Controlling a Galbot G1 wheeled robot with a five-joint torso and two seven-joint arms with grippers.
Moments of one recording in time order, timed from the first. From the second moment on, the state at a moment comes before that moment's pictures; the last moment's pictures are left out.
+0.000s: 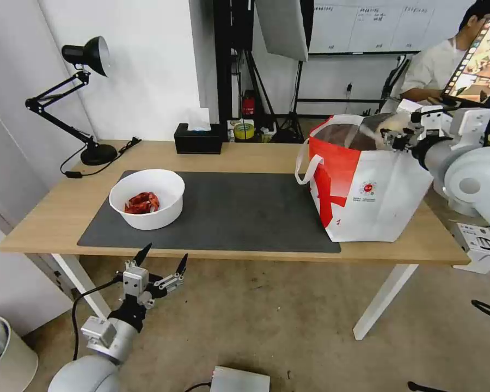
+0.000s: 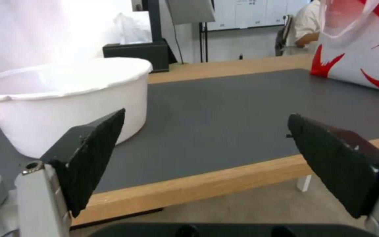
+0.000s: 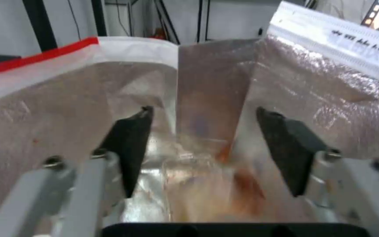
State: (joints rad) left arm 1.65 -1.01 -0.49 -2.15 -0.38 -0.11 -0.05; right arm -0.51 0.52 0.16 1.88 1.27 -0.60 0.53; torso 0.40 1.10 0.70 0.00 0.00
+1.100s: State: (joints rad) left arm 1.68 -1.03 -0.51 -2.19 -0.36 -0.11 -0.05; right arm -1.18 0.53 0.26 2.25 0.98 -0.09 0.16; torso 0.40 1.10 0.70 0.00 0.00
